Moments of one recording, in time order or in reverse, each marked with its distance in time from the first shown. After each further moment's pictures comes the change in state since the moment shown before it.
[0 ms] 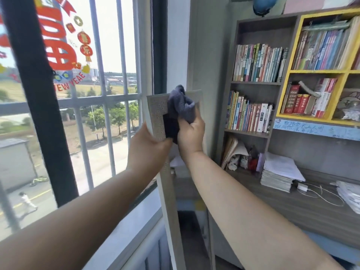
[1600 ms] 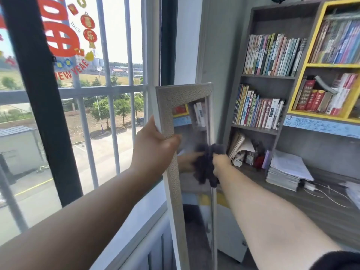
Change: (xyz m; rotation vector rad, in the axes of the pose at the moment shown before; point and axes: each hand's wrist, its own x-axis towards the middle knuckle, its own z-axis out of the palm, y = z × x) left_hand -0.002 -0.004 -0.006 -0.037 -0.050 0.088; right_hand -0.025 0.006 -0.057 -0.451 0.321 0.854
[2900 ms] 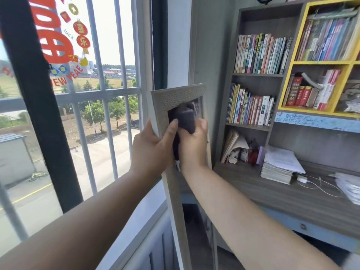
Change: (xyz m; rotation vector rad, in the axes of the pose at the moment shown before) left_hand 0.000 -0.005 0.003 0.044 0.057 0.034; right_hand -0.052 -0.010 0.041 0.263 -0.172 -0.693
